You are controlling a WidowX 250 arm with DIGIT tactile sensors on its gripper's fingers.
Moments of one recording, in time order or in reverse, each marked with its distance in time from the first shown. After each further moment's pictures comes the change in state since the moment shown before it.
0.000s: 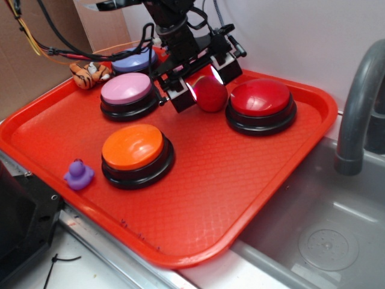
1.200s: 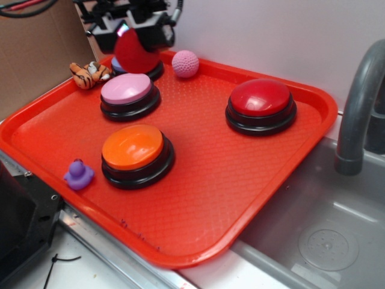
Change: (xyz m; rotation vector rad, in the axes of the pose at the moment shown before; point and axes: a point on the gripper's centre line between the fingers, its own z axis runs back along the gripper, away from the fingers) arm -0.023 0.039 0.129 0.141 0.121 -0.721
